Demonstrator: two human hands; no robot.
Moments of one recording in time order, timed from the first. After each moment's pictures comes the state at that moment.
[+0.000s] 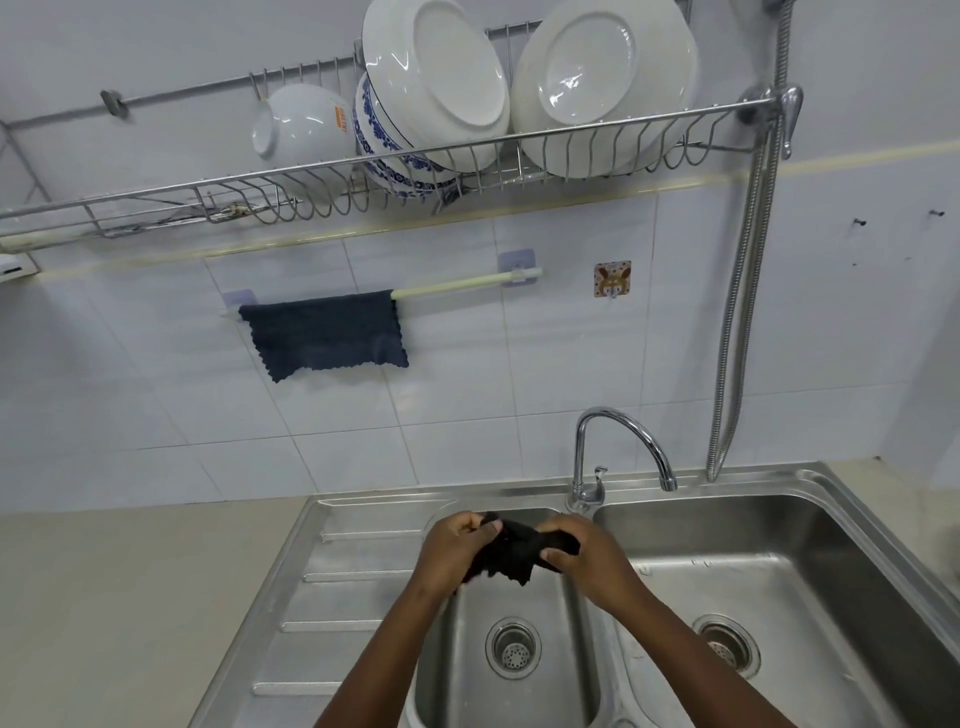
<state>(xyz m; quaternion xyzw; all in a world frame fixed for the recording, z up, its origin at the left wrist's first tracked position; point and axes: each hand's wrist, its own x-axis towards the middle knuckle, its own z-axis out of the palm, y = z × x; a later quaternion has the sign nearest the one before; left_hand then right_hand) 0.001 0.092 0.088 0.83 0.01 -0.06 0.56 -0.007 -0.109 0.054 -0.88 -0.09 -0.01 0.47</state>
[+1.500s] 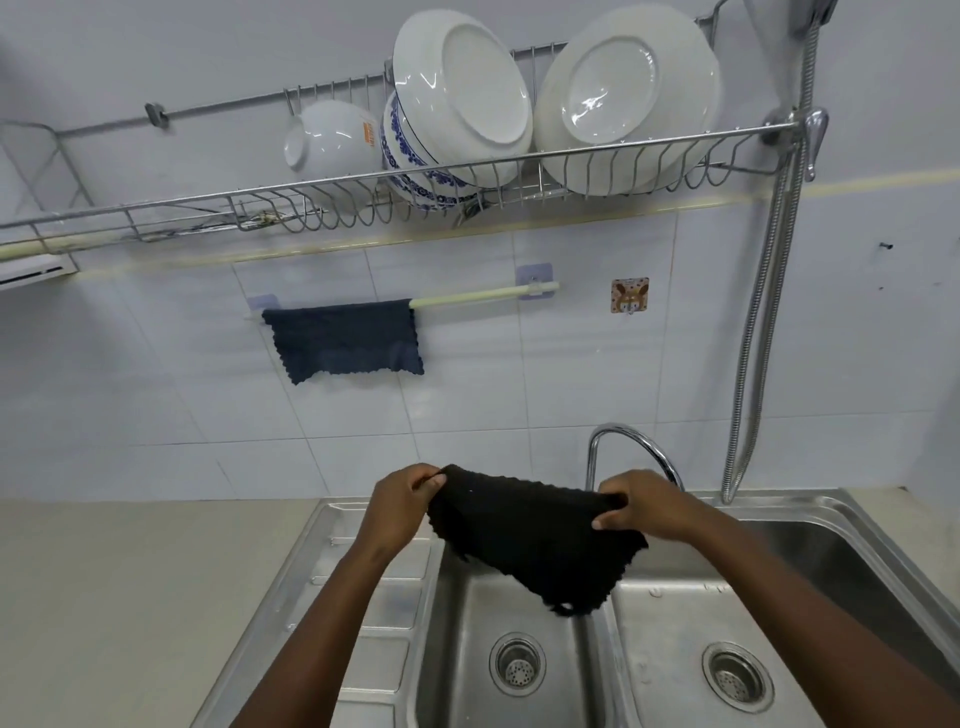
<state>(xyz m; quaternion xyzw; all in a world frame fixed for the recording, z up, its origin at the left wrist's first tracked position) 0.017 0.143 0.160 0.92 -0.02 0.08 0.38 0.033 -0.173 0.148 -0.95 -0.17 0.09 0.23</state>
